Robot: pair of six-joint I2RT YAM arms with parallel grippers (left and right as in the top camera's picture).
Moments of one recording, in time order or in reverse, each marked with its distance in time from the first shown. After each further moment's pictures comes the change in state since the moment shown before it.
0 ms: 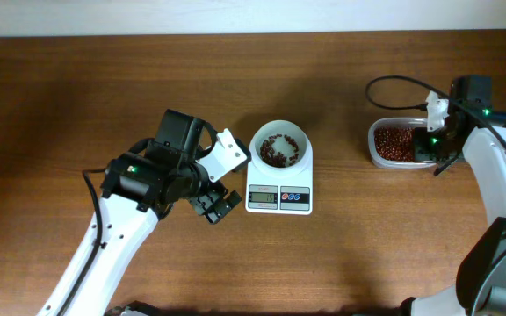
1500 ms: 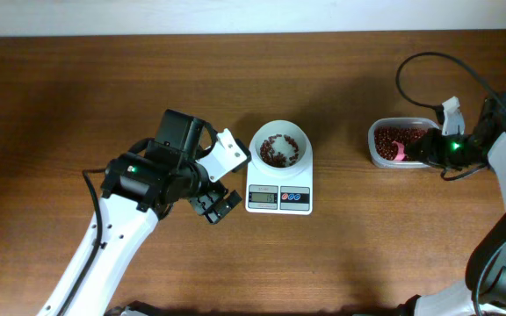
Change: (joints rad) left arm 0.000 0.000 0.000 0.000 0.000 0.000; right arm -0.181 0.062 -0.039 0.026 -0.546 -0.011
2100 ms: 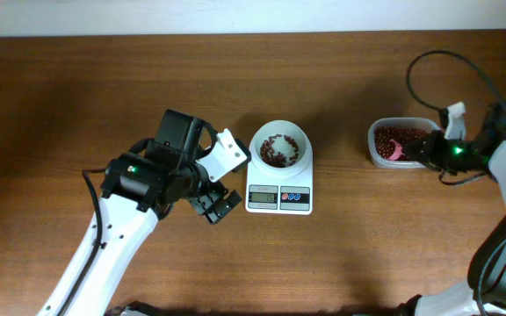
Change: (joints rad) left arm 0.000 0.000 0.000 0.000 0.000 0.000; right arm -0.049 0.001 -0.072 0.103 -0.125 0.092
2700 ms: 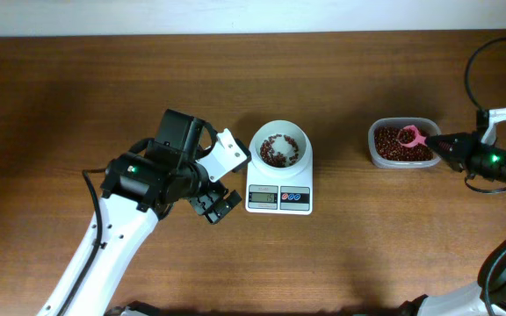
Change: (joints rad) left arm 0.000 0.000 0.000 0.000 0.000 0.000; right arm -0.178 0.000 -0.001 -0.001 -0.333 0.005
